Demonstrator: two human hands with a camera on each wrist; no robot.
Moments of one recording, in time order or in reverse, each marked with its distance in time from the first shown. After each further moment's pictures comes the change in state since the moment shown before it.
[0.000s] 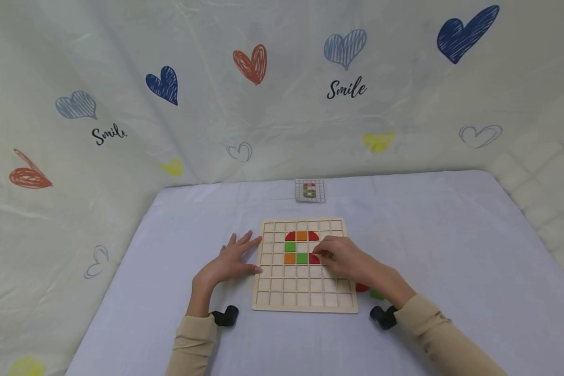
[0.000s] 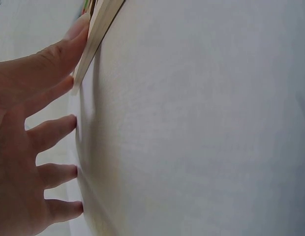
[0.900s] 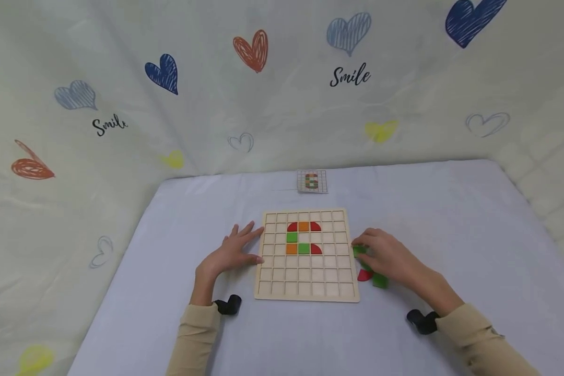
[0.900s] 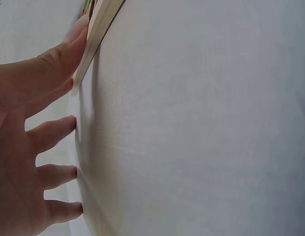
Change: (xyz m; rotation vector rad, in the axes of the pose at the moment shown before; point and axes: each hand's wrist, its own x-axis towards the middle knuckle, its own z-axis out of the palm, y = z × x) left_hand 0.003 0.000 -0.002 0.024 -0.013 -0.001; right_hand -0.056 0.027 -0.029 -0.143 0.084 0.097
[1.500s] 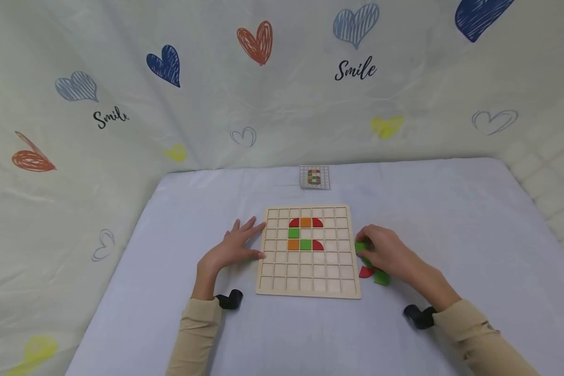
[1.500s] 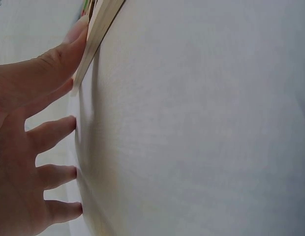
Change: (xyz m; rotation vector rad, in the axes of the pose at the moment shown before) left_hand -0.001 0.002 -0.004 0.001 -0.011 0.001; right_hand 0.008 0.001 0.008 0.058 -0.048 0.147
